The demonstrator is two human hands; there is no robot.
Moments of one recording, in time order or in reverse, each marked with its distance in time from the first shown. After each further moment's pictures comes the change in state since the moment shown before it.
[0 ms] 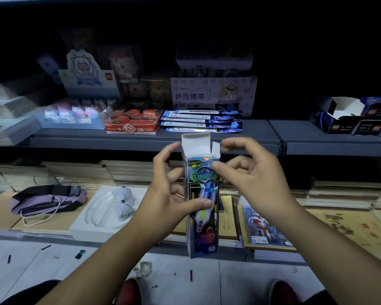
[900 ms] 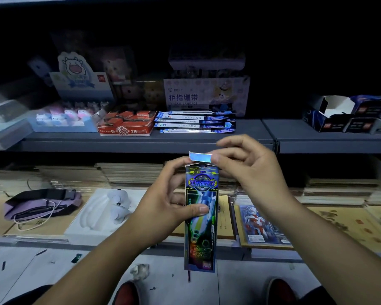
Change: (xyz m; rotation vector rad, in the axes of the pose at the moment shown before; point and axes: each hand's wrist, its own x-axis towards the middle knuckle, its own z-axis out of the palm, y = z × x) left_hand 0.002 0.003 0.003 -0.134 -0.142 -0.146; right_hand 0.008 0.005 -0.007 0.230 -0.035 0.005
